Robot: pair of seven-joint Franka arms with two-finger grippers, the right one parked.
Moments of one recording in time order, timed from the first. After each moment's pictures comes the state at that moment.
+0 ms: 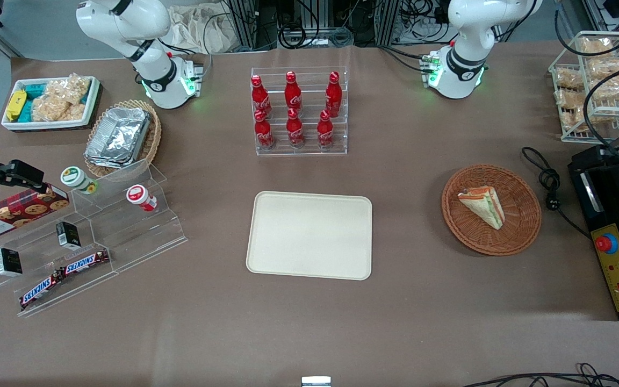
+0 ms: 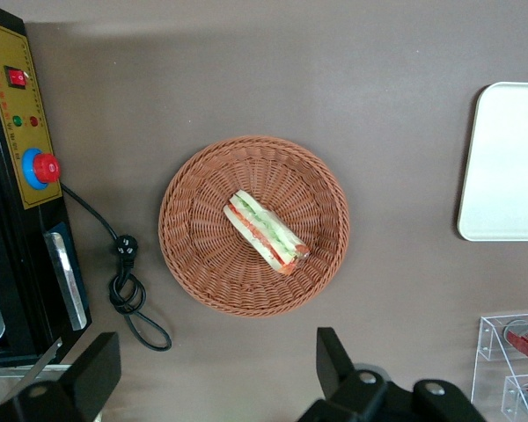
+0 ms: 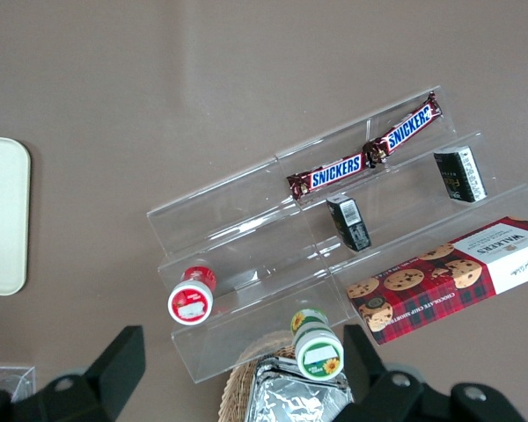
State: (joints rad) arm 0.20 0.12 -0.14 -1.48 -0.02 1.53 0.12
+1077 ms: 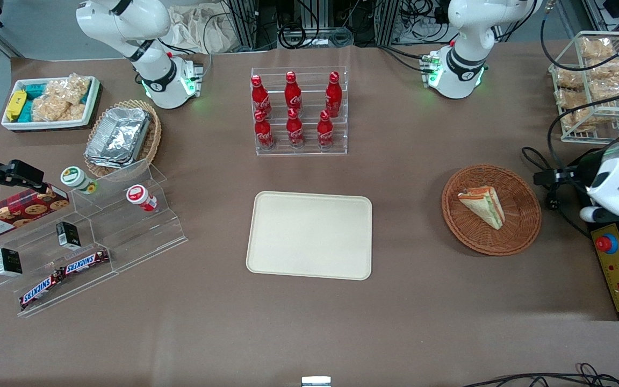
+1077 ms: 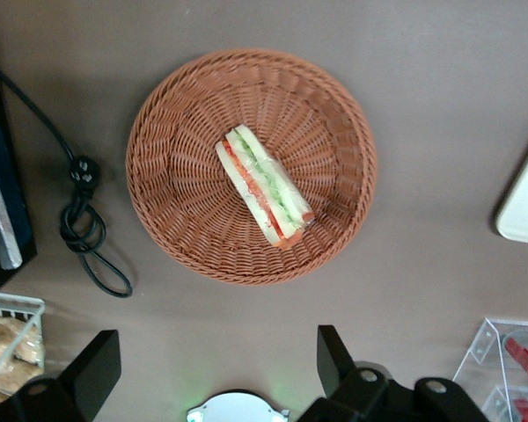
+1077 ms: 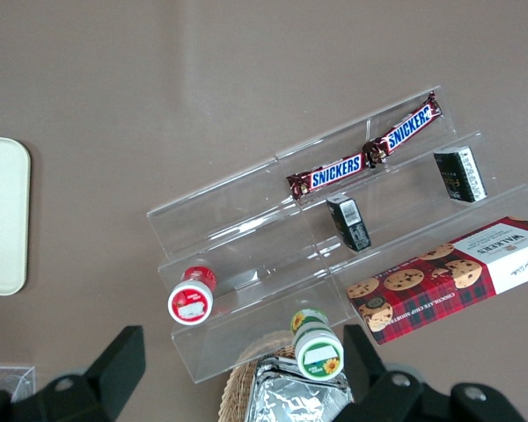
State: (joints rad) arm 0.20 0.18 -0.16 -1.69 0.00 1.59 -0.12
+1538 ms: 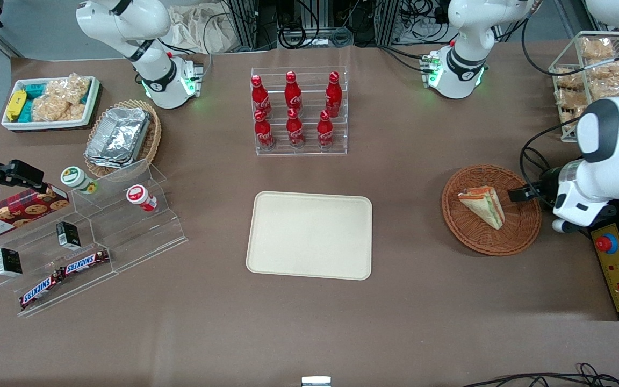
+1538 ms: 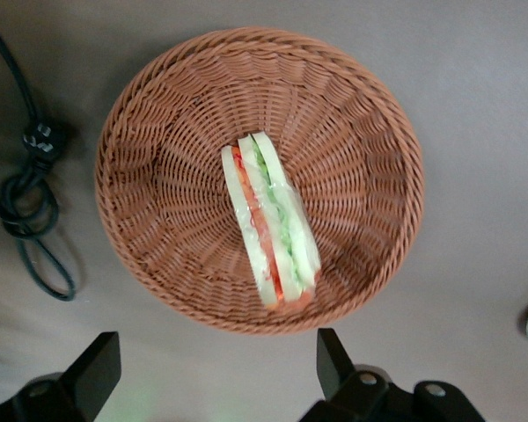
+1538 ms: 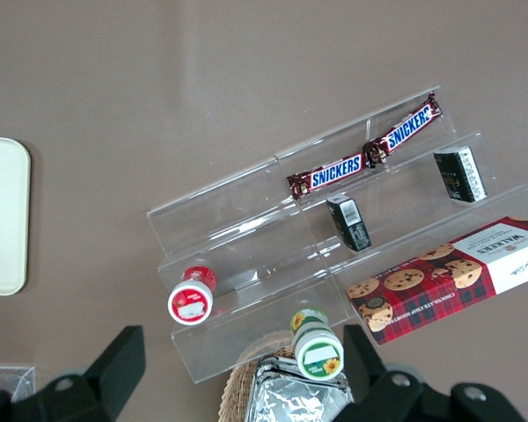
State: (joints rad) arm 0.20 0.18 -0.16 -1.95 0.00 1.89 -0.38
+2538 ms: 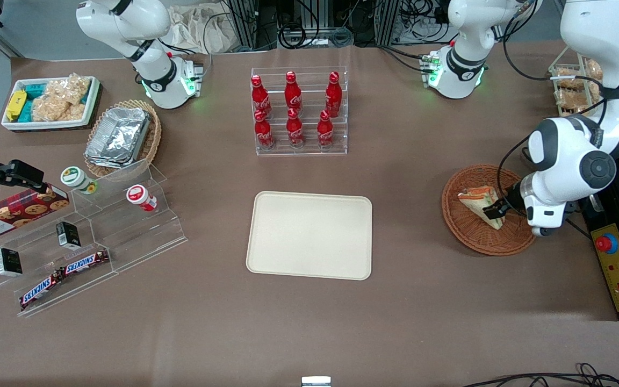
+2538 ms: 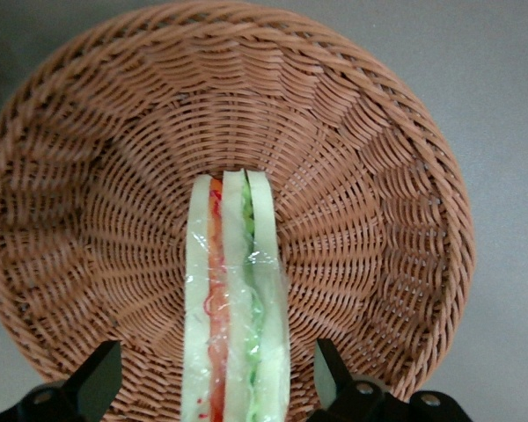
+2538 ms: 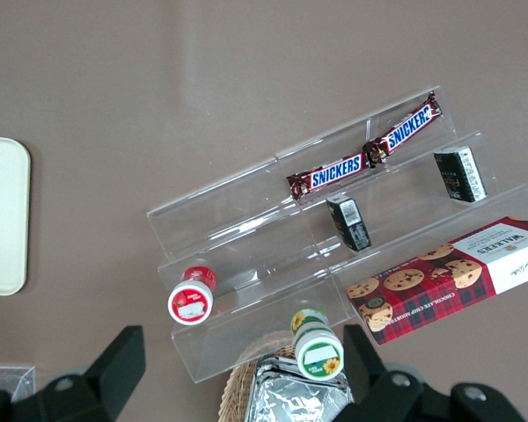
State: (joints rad) arm 0.18 0.25 -0.16 -2.17 0.00 2.28 -0.67
